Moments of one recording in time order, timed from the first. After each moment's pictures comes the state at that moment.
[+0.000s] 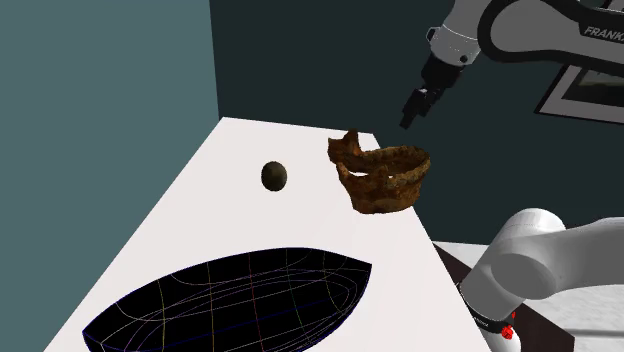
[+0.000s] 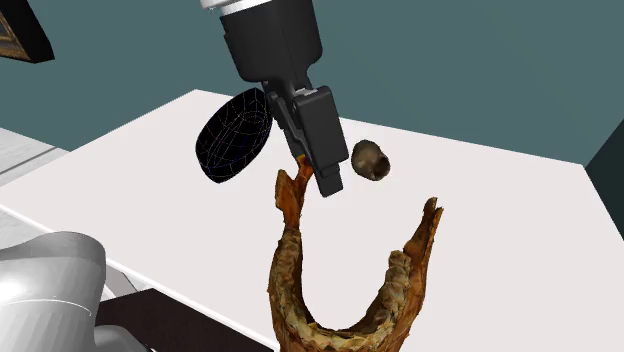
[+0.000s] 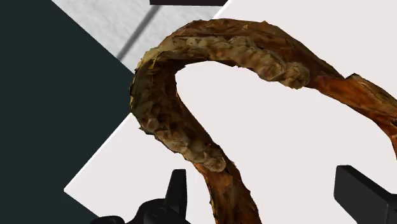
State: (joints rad) arm 0.02 -0.83 0.05 -2.30 -0.12 1.69 -0.01
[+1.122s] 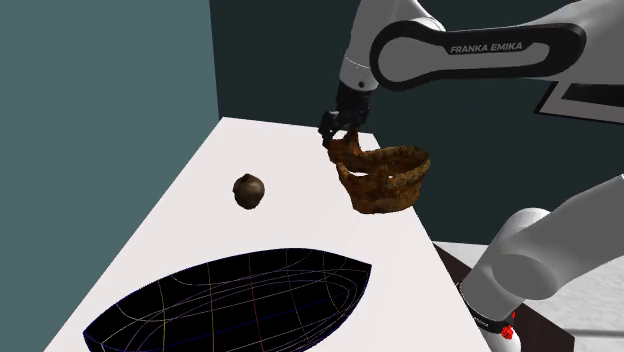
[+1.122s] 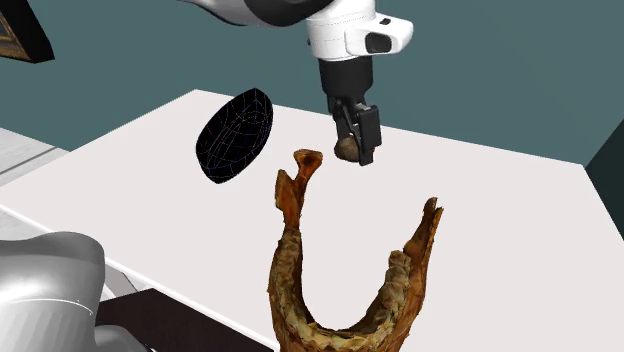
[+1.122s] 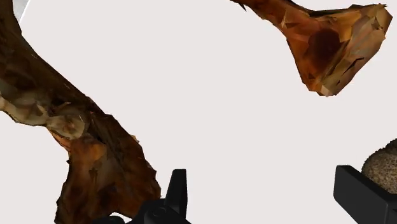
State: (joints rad) arm 0.04 -0.39 0.25 -2.16 -0.02 1.93 0.29
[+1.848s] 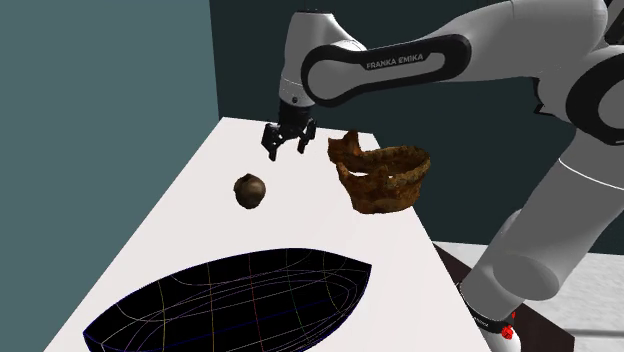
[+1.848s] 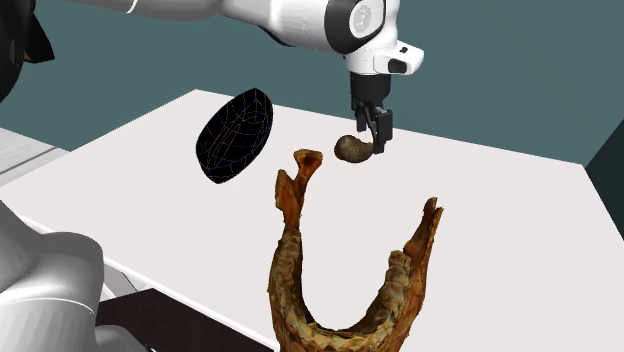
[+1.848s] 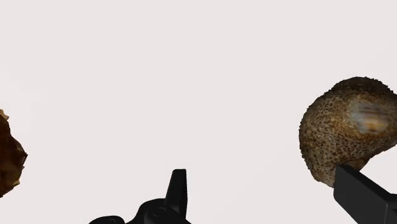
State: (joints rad) arm 0.06 0.01 0.35 -1.89 -0.07 2.02 0.51
